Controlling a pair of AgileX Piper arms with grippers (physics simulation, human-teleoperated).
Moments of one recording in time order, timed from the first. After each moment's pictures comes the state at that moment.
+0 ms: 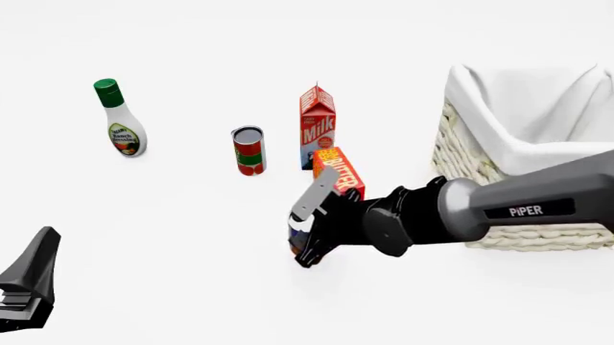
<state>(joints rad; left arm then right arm) 0.00 0.00 0.00 0.00 0.00 0.73 1.85 -0.90 -0.06 -0.29</state>
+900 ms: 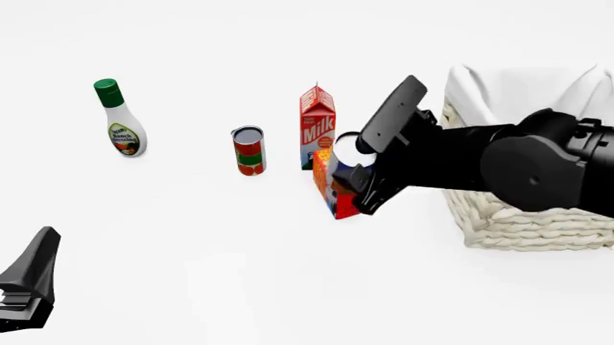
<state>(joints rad) 0.00 0.00 0.00 0.00 0.00 0.64 1.33 -0.89 0.24 -0.41</state>
